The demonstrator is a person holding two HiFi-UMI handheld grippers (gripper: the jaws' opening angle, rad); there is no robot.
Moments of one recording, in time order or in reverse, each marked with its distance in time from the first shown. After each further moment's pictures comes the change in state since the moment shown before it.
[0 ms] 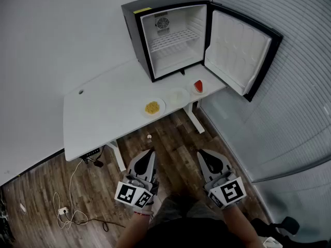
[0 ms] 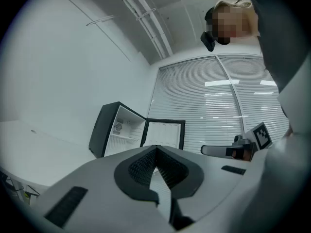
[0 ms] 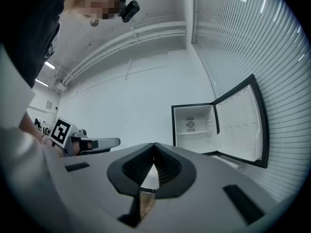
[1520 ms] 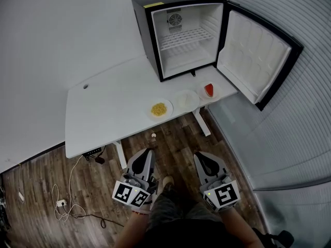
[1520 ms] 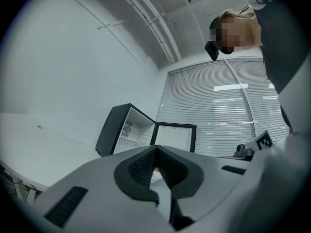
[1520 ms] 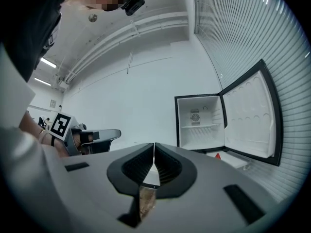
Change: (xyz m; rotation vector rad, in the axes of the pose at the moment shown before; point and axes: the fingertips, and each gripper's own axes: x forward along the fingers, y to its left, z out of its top) left arm 0.018 0.046 -0.004 -0.047 -0.059 0.081; right arm 0.052 -0.008 -0.029 -0.009 0.063 0.050
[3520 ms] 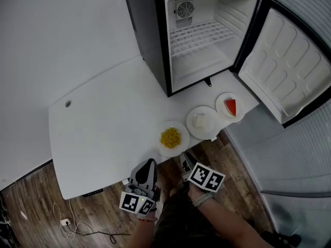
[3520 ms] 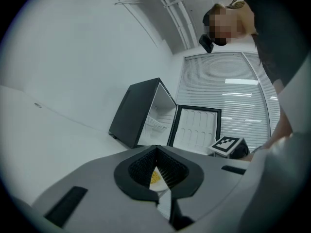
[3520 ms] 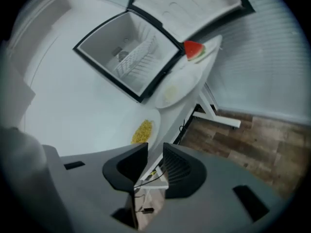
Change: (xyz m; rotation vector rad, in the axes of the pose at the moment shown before) left arm 0.099 0.200 -0.095 -0.062 0.130 0.023; right arm 0.254 -0.055 -0.212 1.077 0.360 -0.406
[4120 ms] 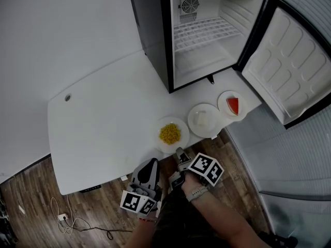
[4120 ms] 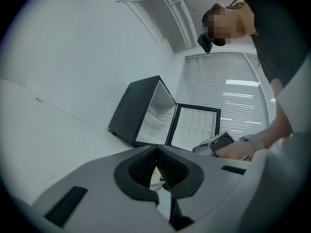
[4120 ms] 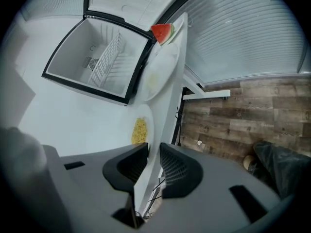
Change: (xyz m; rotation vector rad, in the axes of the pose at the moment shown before) left arm 0.000 -0.007 -0.014 -0.025 0.013 -0.005; right arm 0.018 0.004 -0.008 0.344 0.058 -0.039
